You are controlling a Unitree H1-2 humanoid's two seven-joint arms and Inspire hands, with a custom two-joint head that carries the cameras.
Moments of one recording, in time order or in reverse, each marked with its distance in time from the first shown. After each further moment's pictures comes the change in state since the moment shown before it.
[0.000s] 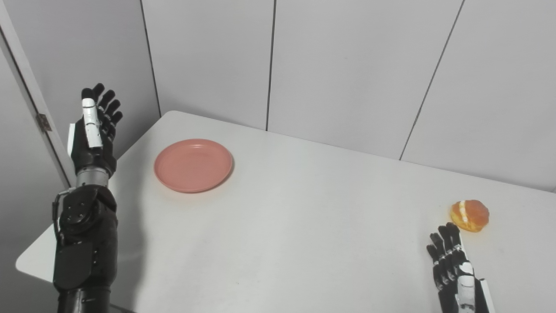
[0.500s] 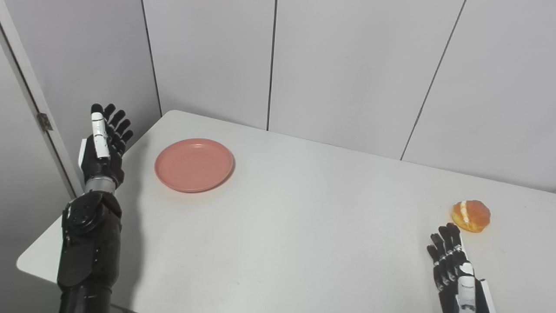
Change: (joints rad) left arm -0.005 0.016 -0.029 0.120 -0.051 0.013 -0.001; right arm 0.001 -0.001 0.000 -0.003 0.000 0.003 0.002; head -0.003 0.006
